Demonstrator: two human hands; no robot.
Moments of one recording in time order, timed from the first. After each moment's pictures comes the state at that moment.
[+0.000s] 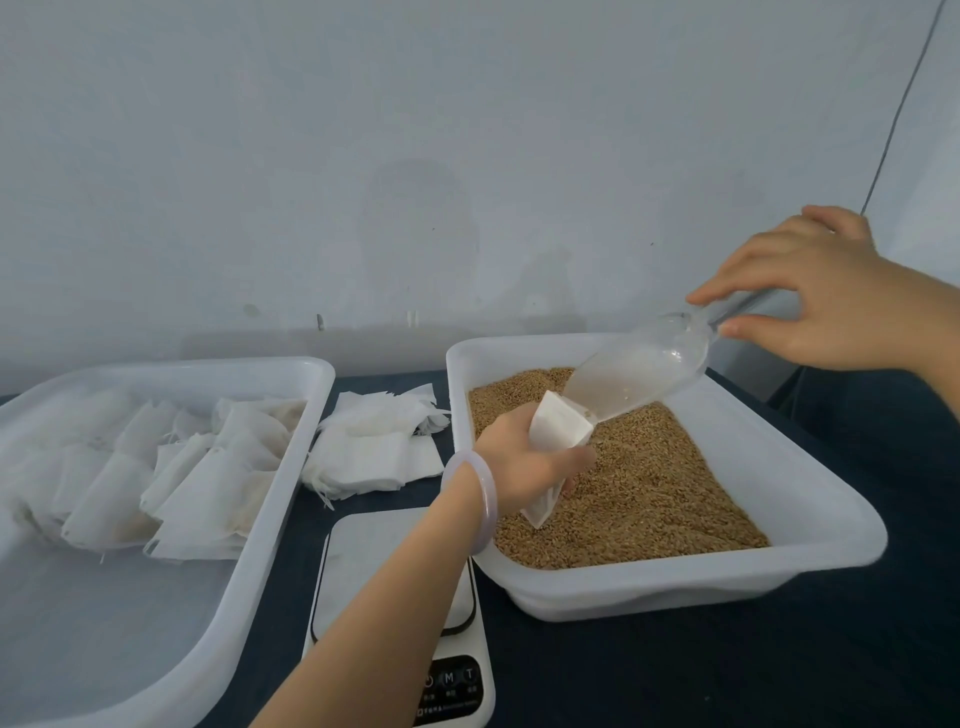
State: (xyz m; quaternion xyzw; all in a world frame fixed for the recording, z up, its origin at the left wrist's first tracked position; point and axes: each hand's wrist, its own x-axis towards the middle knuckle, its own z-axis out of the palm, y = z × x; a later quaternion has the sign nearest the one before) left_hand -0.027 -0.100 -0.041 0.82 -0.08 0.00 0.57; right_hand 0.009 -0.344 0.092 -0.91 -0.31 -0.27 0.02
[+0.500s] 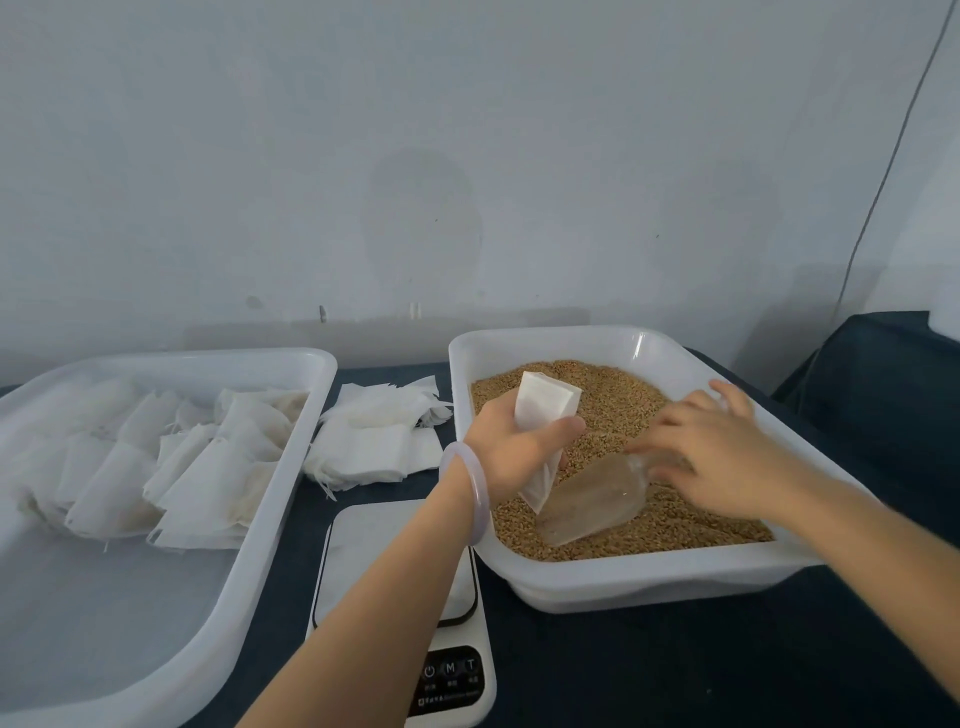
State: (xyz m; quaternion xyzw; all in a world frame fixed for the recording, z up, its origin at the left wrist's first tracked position) left_hand -0.027 -0.094 -0.042 0.76 -0.05 0.04 0.65; right_hand 0.014 -0.318 -0.041 -0.95 -0.28 -0.11 -0.02
